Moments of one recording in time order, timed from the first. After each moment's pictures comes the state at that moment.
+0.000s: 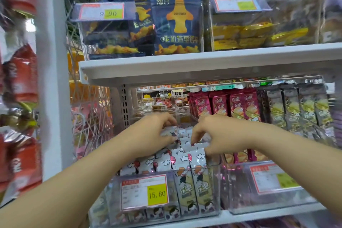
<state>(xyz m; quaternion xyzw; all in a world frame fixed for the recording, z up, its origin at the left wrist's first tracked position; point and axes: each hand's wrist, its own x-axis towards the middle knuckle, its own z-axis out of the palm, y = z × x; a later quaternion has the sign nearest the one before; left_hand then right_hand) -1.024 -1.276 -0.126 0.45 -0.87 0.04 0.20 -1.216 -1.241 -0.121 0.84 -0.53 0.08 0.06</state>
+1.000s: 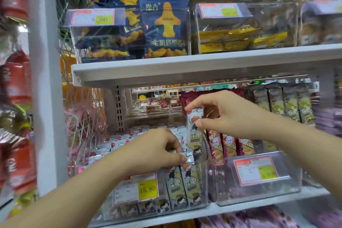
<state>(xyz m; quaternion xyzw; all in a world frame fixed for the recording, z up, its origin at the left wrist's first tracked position) -1.041 -1.244 -0.141 0.42 -0.89 -0.03 0.17 -1.237 -1.200 -0.107 0.82 -0.46 0.35 0.02</state>
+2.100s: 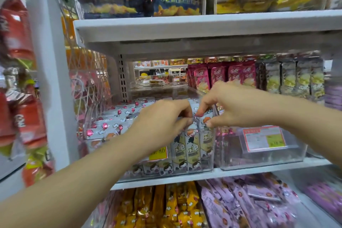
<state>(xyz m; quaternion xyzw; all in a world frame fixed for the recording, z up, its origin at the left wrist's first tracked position) -1.042 -1.234 -0.167 0.39 -0.87 0.07 0.29 -1.224 -1.202 -0.129 0.85 -0.50 0.12 0.14</state>
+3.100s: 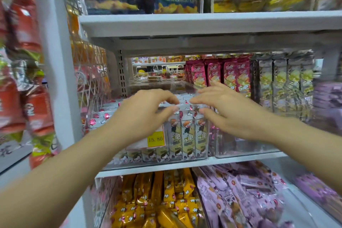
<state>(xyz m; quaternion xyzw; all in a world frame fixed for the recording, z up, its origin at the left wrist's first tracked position) -1.013 -1.218 -0.163 0.42 -0.85 0.08 0.29 -1.221 -1.188 -0.165 0.83 -0.47 0.21 0.19</state>
